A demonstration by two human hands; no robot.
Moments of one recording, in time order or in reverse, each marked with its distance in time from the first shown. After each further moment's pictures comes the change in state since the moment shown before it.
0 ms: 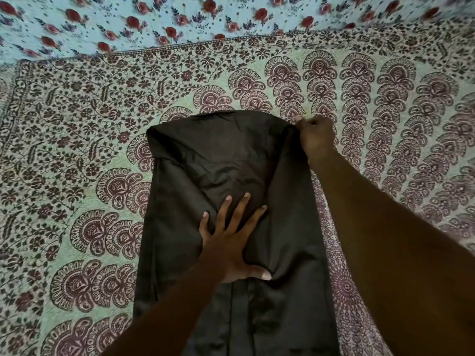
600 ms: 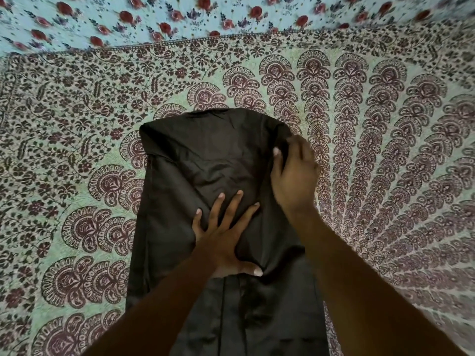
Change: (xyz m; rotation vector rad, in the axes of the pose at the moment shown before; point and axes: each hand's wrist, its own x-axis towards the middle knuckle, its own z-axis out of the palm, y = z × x) left_hand 0.003 0.001 -0.003 -0.018 -0.039 -0.002; right_hand -0.087 0.054 -0.002 -0.511 0.139 -0.605
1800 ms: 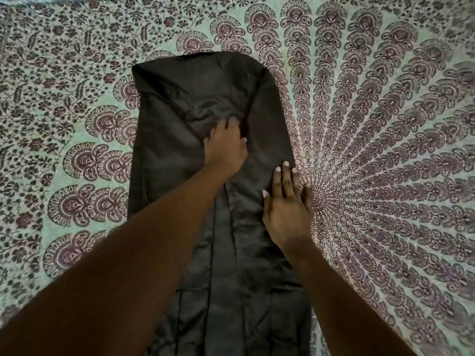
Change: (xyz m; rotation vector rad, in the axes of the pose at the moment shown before) left_hand 0.016 0.051 -0.009 -0.246 0.468 -0.167; right_hand -0.227 0.048 -0.051 -0.393 -0.330 -0.021
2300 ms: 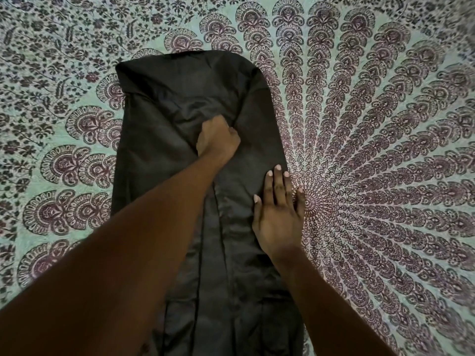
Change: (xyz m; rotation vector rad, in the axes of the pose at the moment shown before) left_hand 0.036 0.009 0.007 -0.180 0.043 -0.260; right_hand 0.000 -0.001 0.005 0.006 0.048 0.007
